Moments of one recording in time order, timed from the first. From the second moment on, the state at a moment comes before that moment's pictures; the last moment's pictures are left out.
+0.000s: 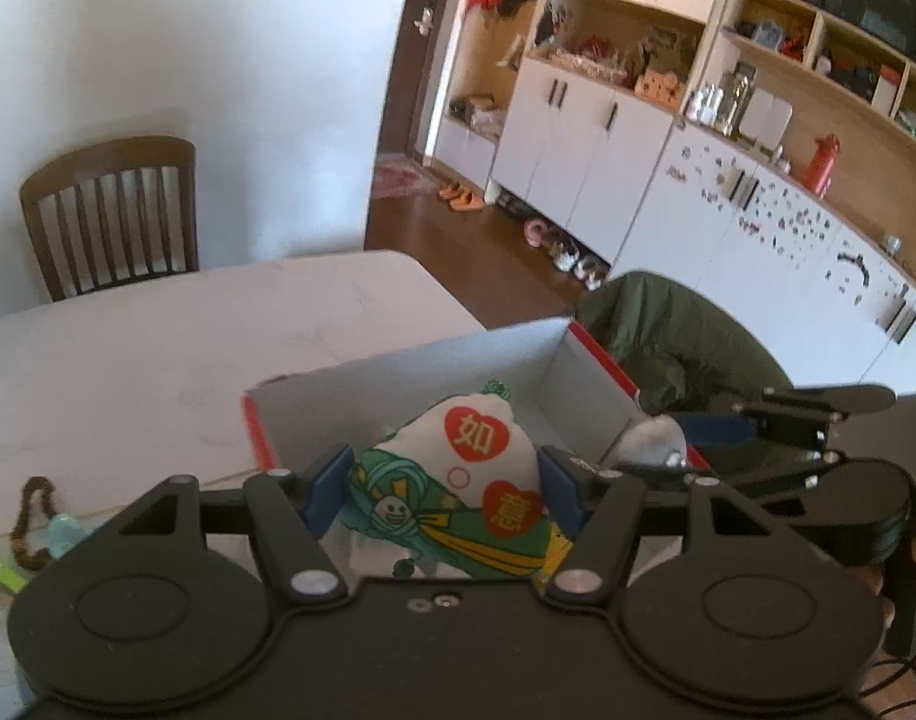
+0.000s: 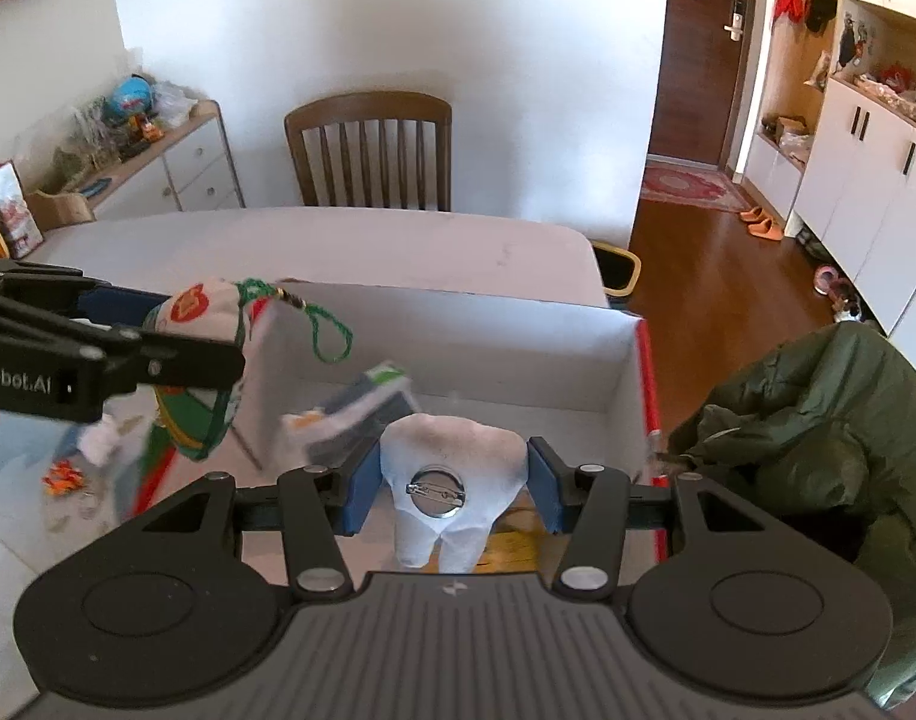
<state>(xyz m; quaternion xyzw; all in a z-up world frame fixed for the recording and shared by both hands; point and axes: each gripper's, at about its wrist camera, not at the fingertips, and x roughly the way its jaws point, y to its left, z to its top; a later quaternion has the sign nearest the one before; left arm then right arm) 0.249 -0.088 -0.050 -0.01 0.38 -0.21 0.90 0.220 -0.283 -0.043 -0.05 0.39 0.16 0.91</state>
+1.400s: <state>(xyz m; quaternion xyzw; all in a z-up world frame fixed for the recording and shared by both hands) 0.315 -0.153 -0.158 0.05 0.54 -0.19 0.82 0.246 -0.294 -0.119 -0.11 0.45 0.22 0.86</state>
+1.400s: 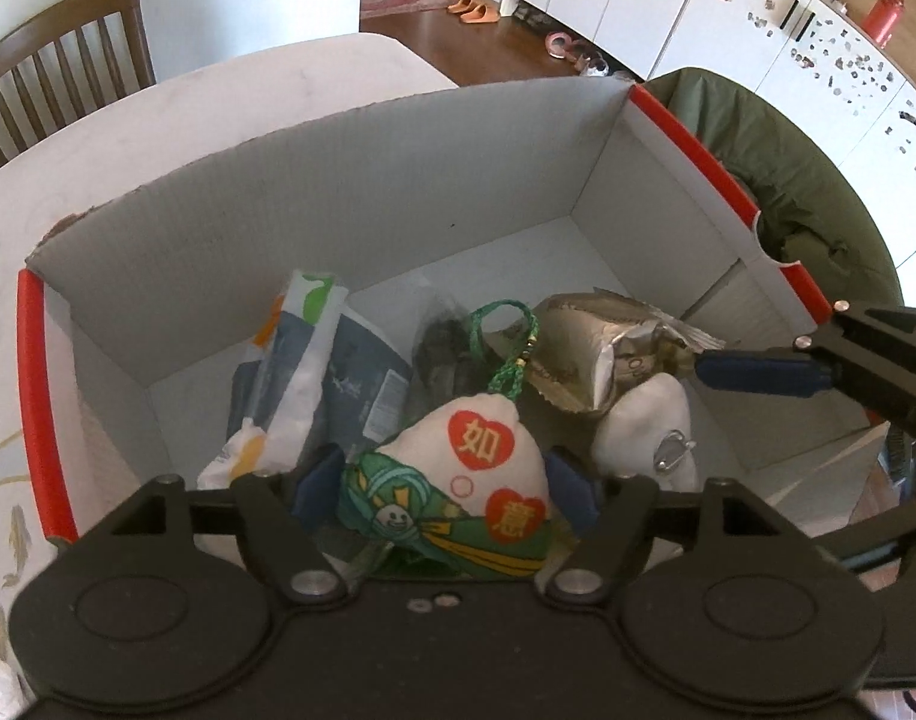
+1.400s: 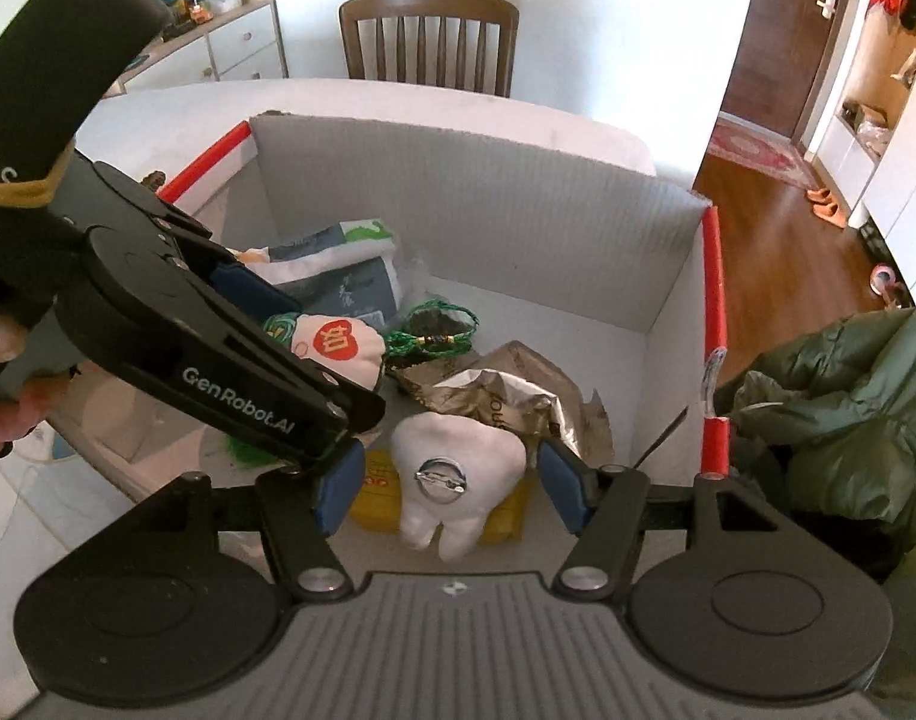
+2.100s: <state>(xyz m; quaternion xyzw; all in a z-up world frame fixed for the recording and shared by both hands) 0.264 -0.121 -0.098 0.01 0.46 -0.19 0.87 0.212 -0.303 -0.068 -0.05 0.39 0.22 0.89</state>
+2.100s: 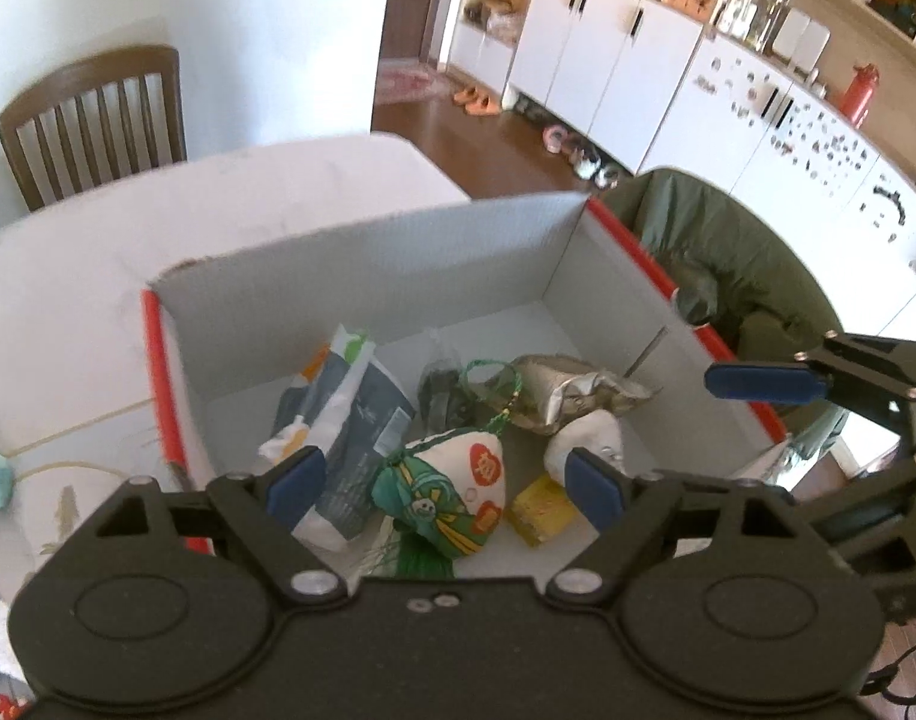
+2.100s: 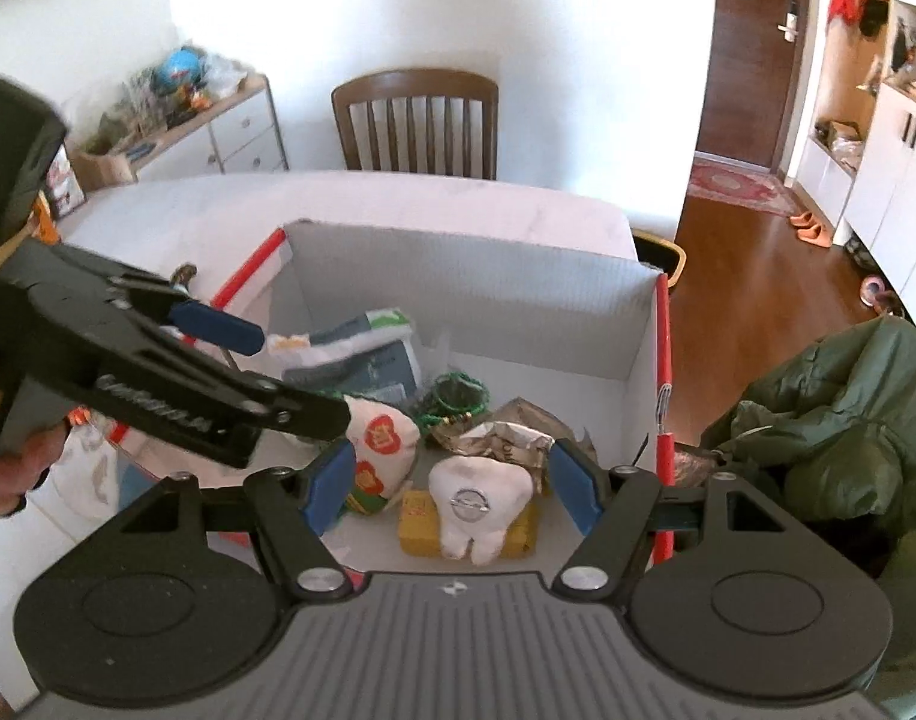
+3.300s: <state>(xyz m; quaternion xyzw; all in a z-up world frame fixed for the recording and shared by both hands) 0.164 0.053 -0.025 -0.04 0.35 -0.14 0.92 0.139 -0.146 -0.010 0.00 0.34 0.25 0.91</state>
